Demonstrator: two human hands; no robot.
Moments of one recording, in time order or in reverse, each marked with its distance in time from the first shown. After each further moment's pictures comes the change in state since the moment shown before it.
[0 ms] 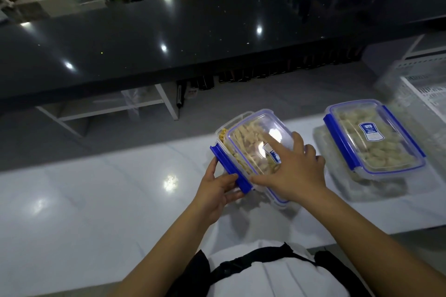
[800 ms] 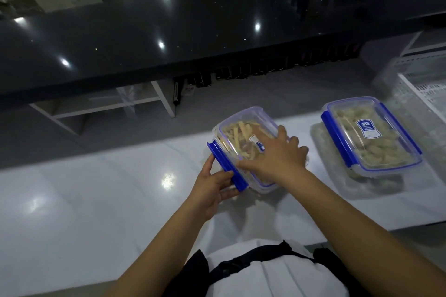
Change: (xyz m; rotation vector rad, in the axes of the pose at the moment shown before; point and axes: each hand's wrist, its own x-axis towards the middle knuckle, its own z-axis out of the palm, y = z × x) left_hand 0.007 -0.001 -0.007 0.021 -0.021 0.001; right_hand 0.028 -0.023 -0.001 -0.013 -0.098 0.039
